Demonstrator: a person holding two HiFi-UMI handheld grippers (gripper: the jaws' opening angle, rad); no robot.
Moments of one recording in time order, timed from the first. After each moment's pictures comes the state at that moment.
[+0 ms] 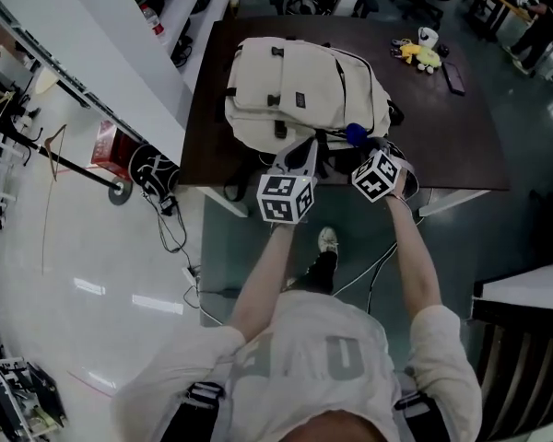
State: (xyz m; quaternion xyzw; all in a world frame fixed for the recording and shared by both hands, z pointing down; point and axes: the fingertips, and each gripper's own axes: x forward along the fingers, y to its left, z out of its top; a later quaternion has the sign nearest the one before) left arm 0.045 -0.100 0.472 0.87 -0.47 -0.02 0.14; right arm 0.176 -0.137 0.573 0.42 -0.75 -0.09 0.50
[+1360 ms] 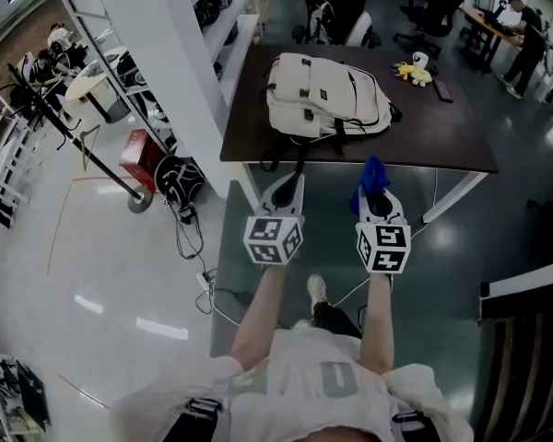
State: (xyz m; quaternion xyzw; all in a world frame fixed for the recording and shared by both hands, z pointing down) left arm -0.063 0.164 0.387 0.86 -0.50 -0.07 0.08; right arm 0.083 0.183 0.396 0.60 -0.80 0.03 0.09
